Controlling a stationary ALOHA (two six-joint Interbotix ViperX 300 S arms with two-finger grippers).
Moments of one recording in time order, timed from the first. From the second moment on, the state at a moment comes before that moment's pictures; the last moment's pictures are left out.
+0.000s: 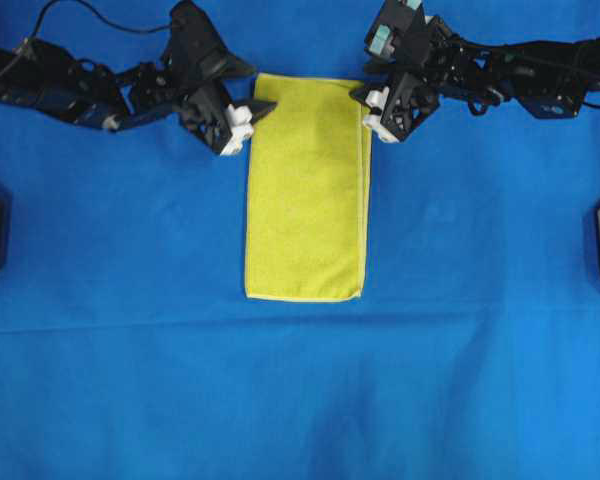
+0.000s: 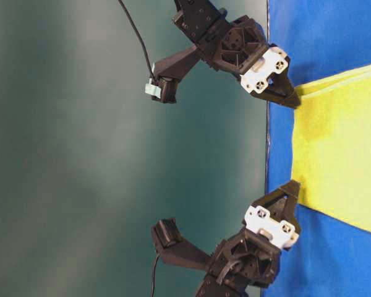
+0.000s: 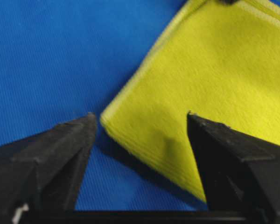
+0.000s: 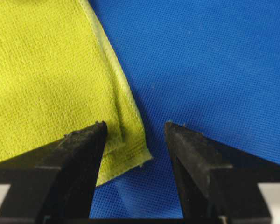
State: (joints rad) left arm 0.46 0.29 0.75 -0.03 -0.51 -0.05; right arm -0.52 0.18 0.69 -0.08 -0.13 0.04
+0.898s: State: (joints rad) left arm 0.46 0.32 0.70 -0.03 -0.39 -0.01; right arm -0.52 0.19 0.69 -0.09 -0.10 0.04
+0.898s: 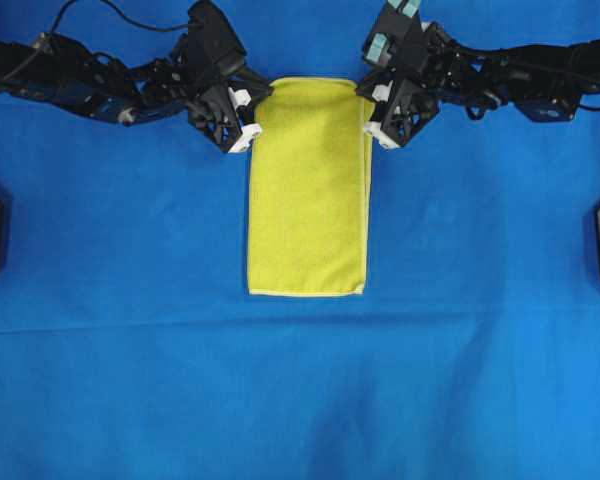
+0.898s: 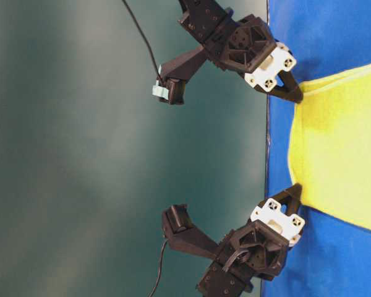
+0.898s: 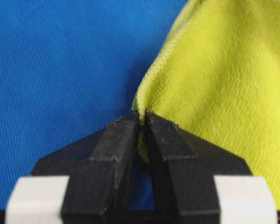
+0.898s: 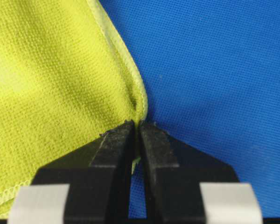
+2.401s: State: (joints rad) left arm 0.36 0.02 0.73 -0.03 -0.20 0.09; right arm -0.45 -0.13 0.78 -0.10 -0.05 0.04
